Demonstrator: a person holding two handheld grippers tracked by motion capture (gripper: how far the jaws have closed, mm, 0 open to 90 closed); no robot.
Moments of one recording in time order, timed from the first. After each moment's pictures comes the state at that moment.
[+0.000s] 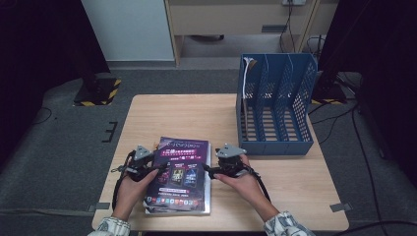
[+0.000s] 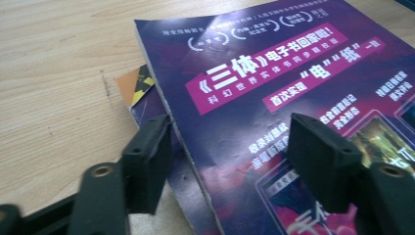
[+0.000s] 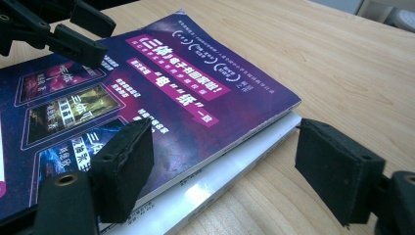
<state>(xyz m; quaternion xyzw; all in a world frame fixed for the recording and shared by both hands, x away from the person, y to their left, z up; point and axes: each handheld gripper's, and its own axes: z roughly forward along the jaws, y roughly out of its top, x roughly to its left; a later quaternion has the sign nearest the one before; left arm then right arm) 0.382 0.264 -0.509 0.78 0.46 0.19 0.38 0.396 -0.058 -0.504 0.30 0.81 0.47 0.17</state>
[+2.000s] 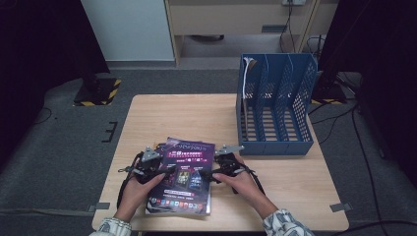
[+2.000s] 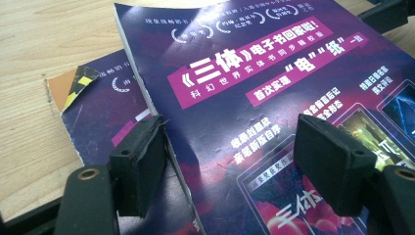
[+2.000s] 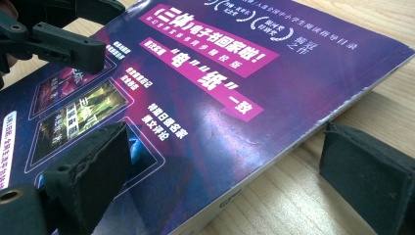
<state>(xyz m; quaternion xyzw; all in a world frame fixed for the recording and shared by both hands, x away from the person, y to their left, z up) 0.377 0.241 -0.509 0.80 0.44 0.17 0.38 0.413 -0.053 -0.537 0.36 0.81 0.47 0.02</state>
